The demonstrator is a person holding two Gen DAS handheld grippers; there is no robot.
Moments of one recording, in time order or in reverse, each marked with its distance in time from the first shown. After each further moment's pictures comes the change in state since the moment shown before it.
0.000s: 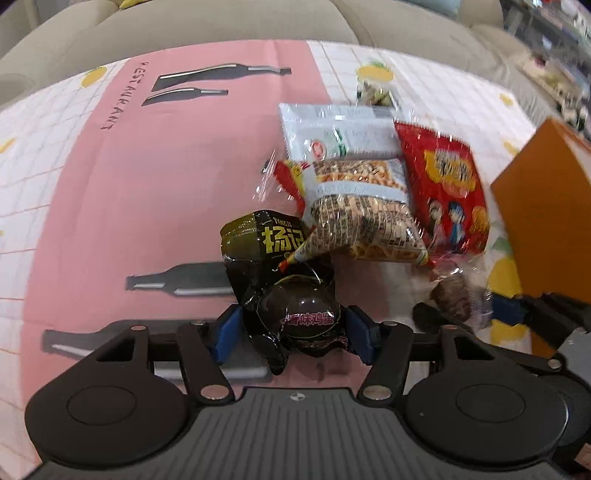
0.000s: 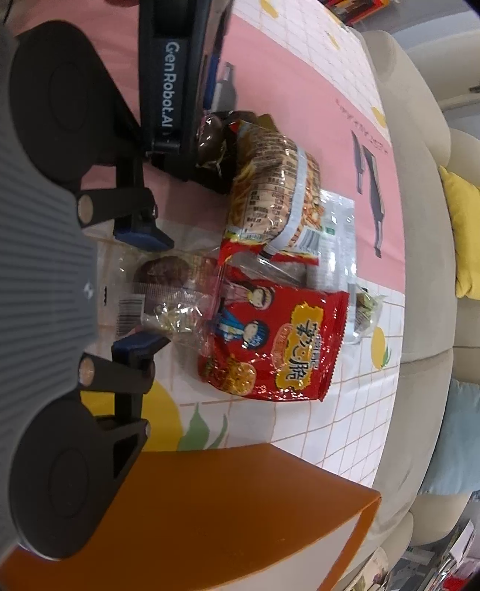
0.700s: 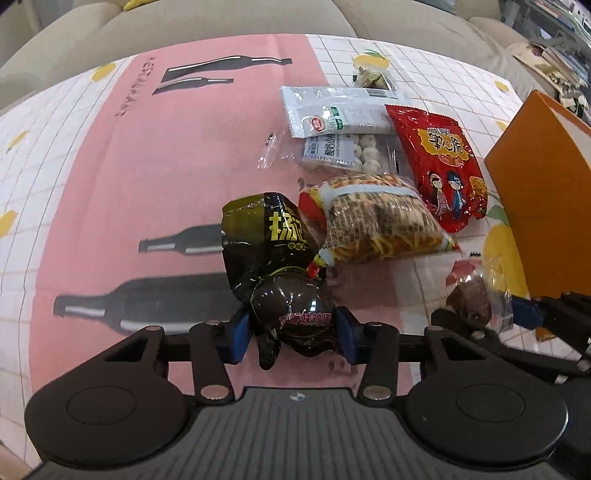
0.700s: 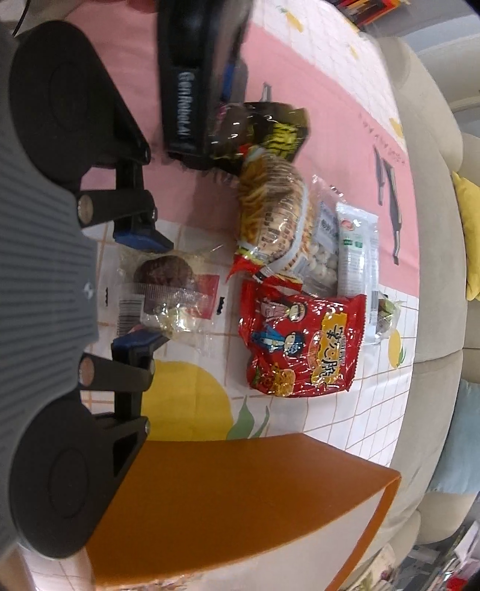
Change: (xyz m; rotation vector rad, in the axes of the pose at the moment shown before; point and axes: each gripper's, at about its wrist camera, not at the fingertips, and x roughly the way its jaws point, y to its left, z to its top) left arm -0.011 0.002 -0.030 -0.006 -0.016 0.006; right arm -0.032 0.001 -0.022 0.022 0.028 0.016
